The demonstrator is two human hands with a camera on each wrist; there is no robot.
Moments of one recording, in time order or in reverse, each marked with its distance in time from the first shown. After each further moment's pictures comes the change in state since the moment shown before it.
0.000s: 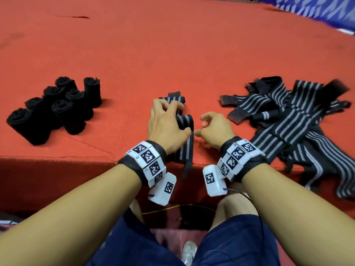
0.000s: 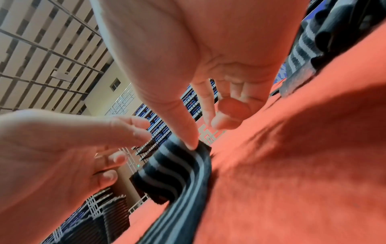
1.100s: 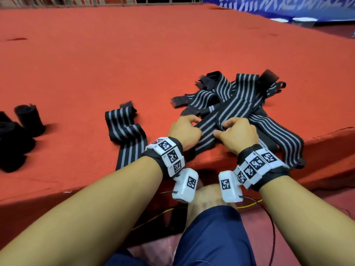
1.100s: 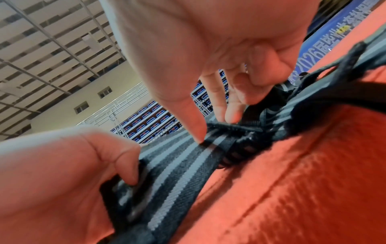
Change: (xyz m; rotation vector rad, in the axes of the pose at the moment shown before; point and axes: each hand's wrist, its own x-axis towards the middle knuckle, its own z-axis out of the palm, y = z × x) left_hand 0.016 0.116 0.116 -0.316 -0.474 -0.075; right_hand -0.041 0.104 -0.126 -0.089 0.378 0.344
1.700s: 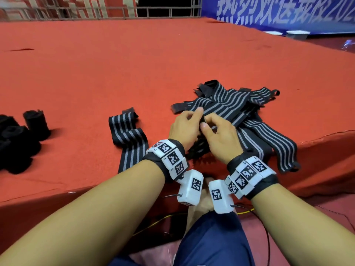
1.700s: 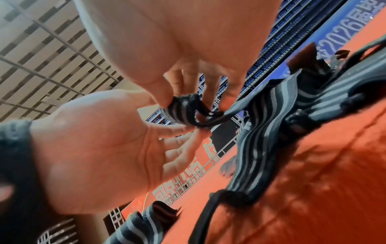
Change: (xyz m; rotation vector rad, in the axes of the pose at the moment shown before) left_hand -0.022 0.029 -0.005 -0.294 0.142 0.027; right_hand -0.040 -0.023 0.004 0.264 -0.021 -0.579
